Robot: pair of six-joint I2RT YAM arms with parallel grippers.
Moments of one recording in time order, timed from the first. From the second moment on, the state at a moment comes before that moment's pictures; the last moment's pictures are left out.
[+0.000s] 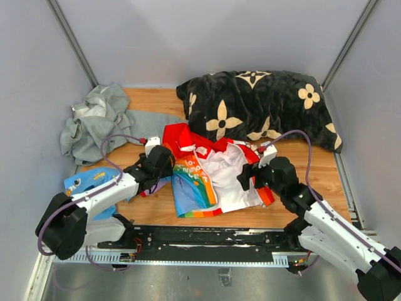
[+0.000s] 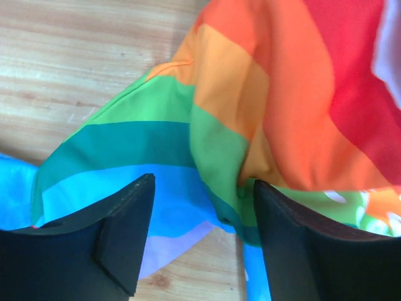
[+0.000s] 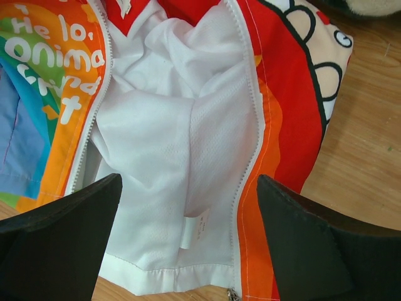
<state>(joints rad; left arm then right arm) -0.61 1.20 0.58 -0.25 -0.52 -0.61 0.61 0.71 0.42 -0.21 0.02 0.22</state>
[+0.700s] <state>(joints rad) -0.89 1.12 0.54 -0.12 -0.14 -0.70 0.63 0.99 0.60 -0.27 0.01 0.17</state>
